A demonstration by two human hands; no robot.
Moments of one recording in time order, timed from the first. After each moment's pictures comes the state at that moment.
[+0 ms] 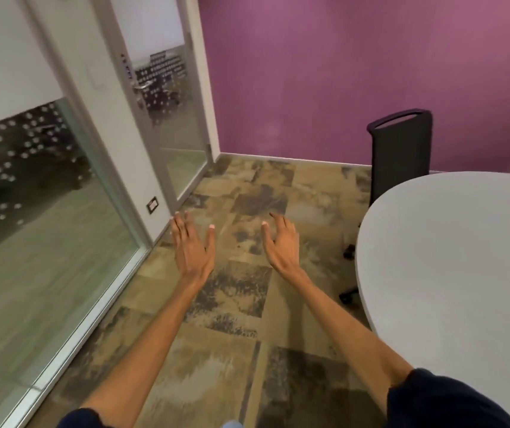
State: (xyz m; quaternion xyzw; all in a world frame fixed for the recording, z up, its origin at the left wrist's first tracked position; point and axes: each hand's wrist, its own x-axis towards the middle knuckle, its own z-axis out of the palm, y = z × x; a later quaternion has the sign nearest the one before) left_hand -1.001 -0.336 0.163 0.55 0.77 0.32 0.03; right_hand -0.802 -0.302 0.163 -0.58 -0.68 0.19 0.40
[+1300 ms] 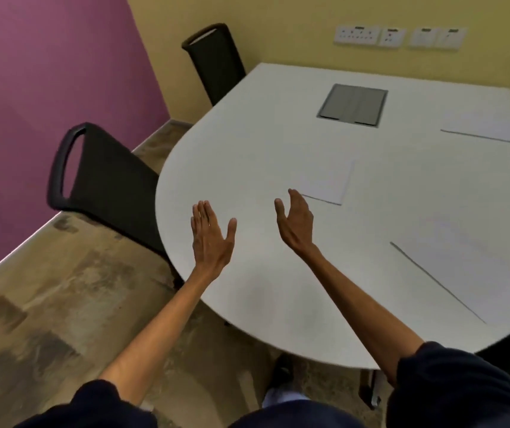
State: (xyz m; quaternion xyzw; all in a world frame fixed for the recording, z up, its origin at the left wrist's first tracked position) left_hand -0.483 0.049 0.101 0.95 0.21 0.14 0.21; right_hand -0.389 -0.126 0.113 -0.90 -0.08 -0.02 0.44
